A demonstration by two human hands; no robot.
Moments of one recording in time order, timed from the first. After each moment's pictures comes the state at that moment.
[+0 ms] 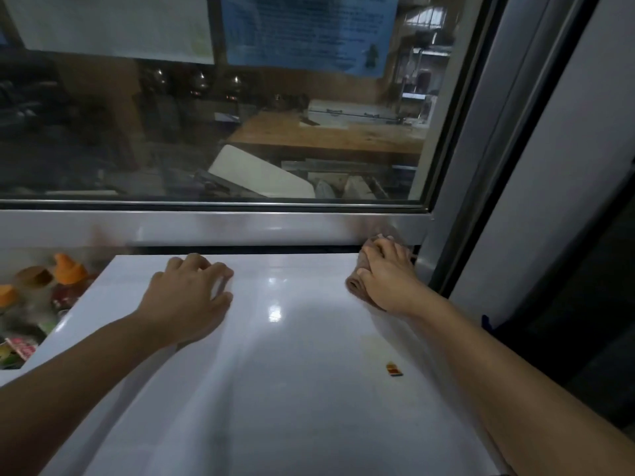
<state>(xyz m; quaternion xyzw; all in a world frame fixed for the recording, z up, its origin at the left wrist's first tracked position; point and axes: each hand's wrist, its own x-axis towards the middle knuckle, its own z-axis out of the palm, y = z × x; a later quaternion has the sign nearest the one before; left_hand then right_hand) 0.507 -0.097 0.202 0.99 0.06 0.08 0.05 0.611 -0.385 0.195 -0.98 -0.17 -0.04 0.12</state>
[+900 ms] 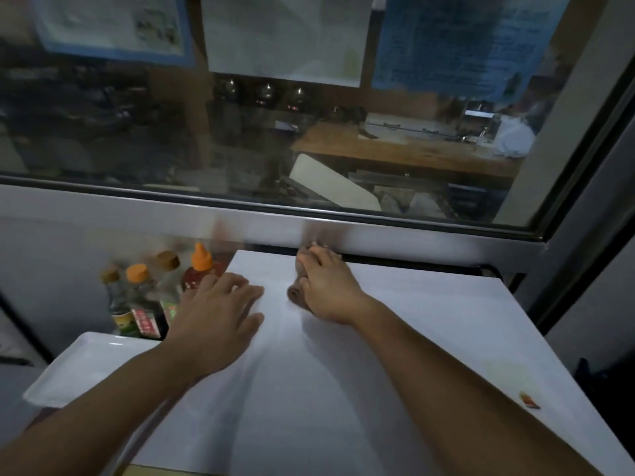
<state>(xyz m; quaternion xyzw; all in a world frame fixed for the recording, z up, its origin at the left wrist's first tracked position) 0.426 0.000 0.188 0.99 0.06 0.12 0.07 0.563 -0.156 0.195 -0.92 -0.36 -0.03 0.14</state>
